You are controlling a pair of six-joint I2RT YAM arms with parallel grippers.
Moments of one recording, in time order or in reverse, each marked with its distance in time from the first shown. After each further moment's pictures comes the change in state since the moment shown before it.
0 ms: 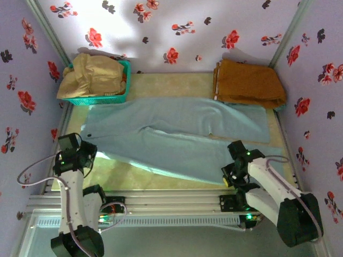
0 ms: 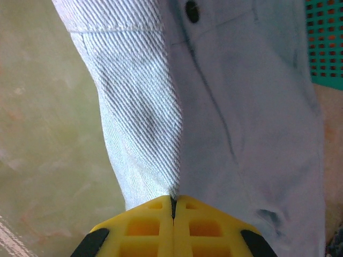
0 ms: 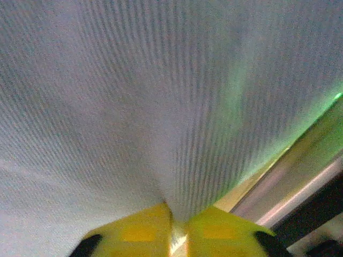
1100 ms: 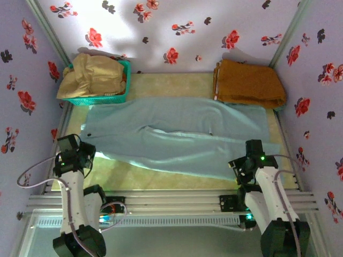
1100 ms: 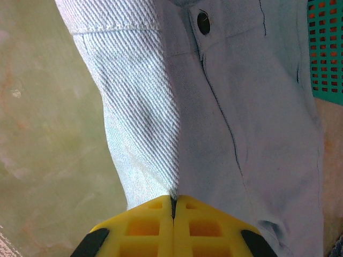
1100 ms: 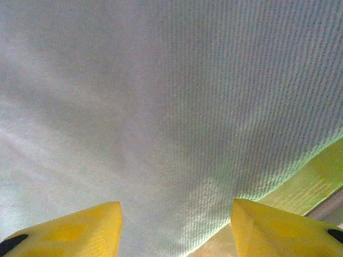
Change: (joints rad) left arm 0.023 -0.011 -0.048 0.040 -0.012 -0.023; right arm -0.308 -0.229 0.006 -0.013 -0.035 -0.215
